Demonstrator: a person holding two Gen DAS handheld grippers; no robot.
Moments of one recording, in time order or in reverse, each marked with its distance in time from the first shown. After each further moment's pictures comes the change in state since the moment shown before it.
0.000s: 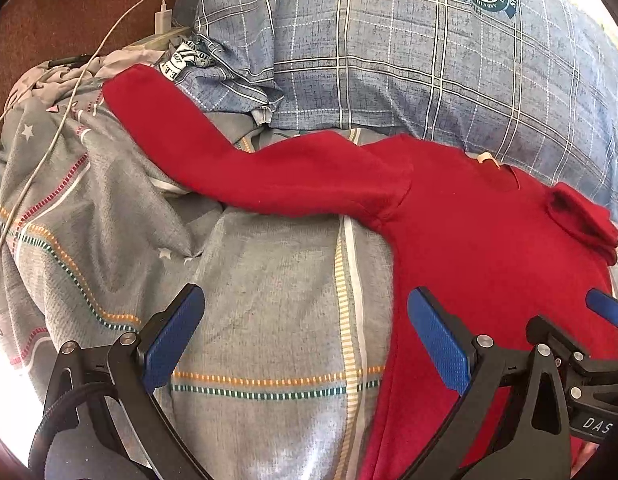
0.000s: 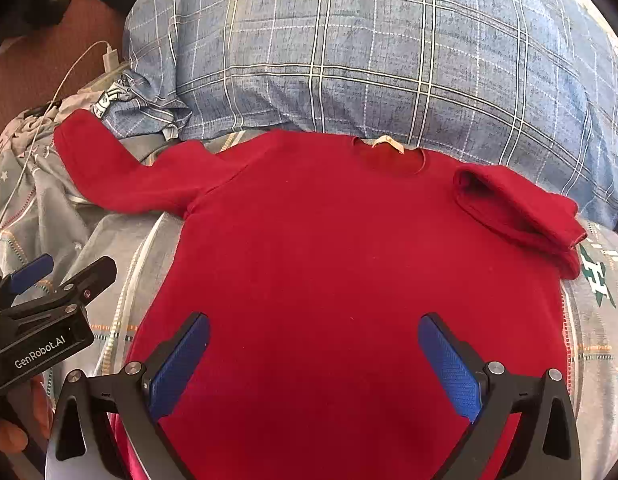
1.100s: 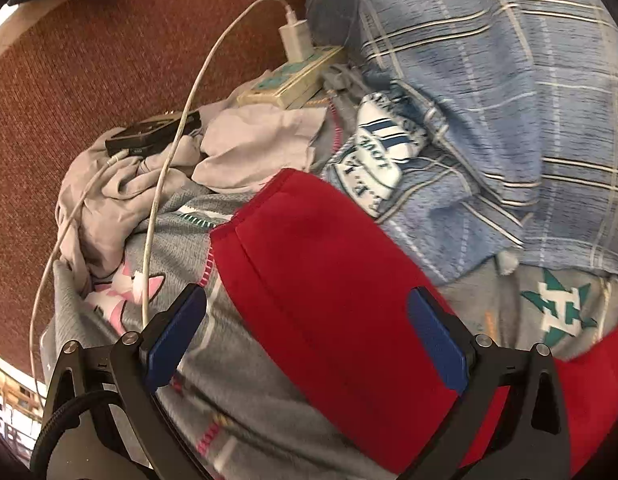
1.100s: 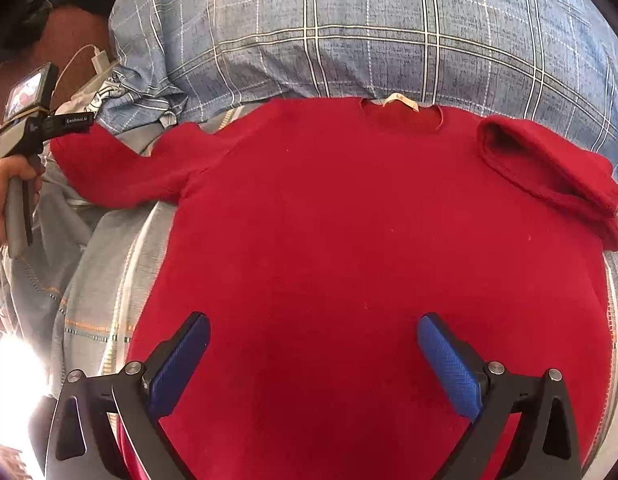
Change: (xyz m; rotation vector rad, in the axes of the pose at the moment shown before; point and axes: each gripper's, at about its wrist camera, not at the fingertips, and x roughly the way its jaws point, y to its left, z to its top) left arm 0.116 0.149 0.187 -0.059 0.008 0.548; right arm 0.030 -0.017 -0.004 0.080 0.095 0.112
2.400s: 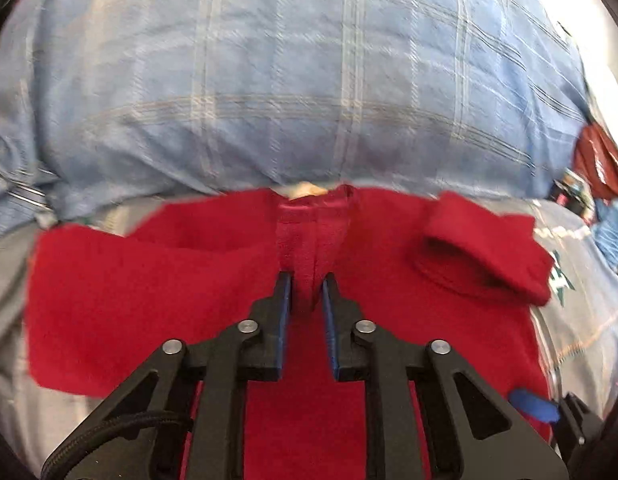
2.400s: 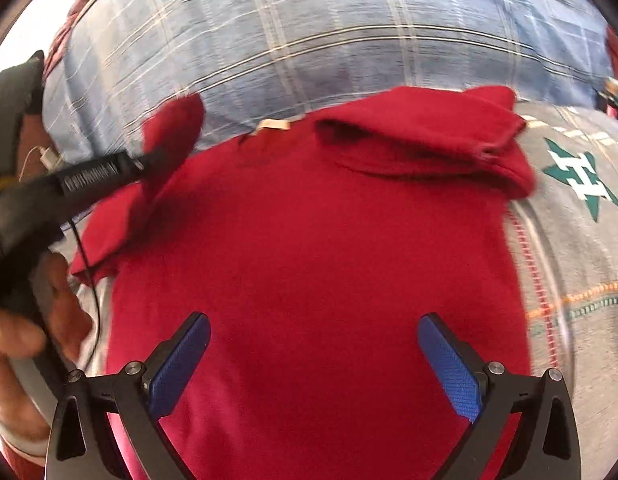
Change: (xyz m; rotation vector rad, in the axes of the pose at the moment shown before) left arm -0.225 -0.259 -0.120 0.315 -0.015 -0.904; right arm -0.030 -0.115 -0.013 0.288 -0.061 -0.007
